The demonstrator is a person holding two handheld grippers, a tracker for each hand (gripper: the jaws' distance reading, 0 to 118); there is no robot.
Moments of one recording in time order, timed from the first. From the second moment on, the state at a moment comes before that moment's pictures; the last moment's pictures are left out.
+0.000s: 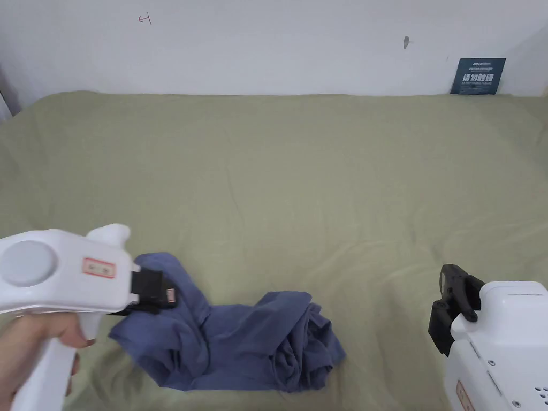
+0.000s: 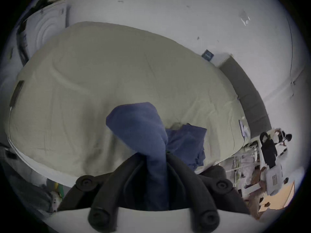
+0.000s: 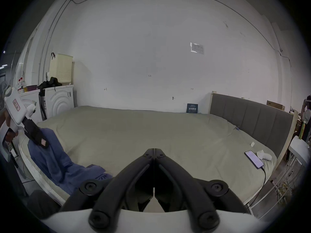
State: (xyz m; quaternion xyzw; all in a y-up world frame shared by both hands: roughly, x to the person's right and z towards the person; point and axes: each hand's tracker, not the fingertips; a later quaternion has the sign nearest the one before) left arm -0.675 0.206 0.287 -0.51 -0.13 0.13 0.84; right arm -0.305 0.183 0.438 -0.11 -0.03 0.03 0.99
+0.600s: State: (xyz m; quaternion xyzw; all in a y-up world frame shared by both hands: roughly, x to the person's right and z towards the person) left arm -0.542 0.168 0.279 -0.50 -0.23 0.13 0.83; right arm -0.308 0.172 0.435 -0.13 -0.02 0.02 0.99
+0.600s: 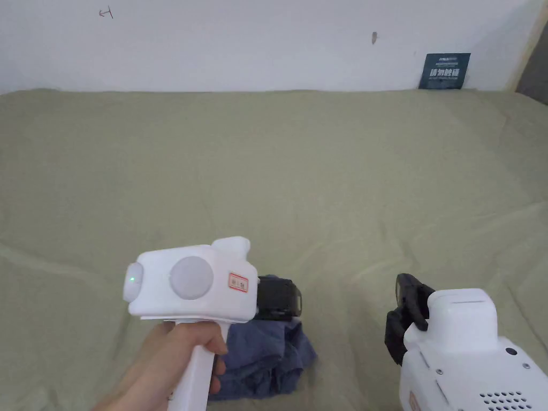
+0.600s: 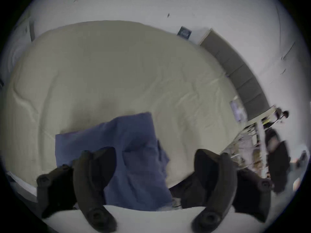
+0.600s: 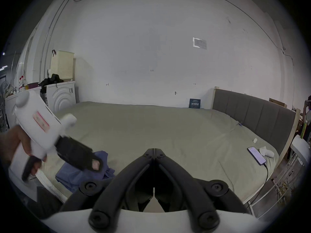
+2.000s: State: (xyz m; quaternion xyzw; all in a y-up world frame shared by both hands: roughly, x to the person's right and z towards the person) left arm -0.706 0.135 0.289 -0.46 -0.24 0.24 0.82; right arm -0.340 0.078 0.297 -0.41 0.34 -0.30 0.79
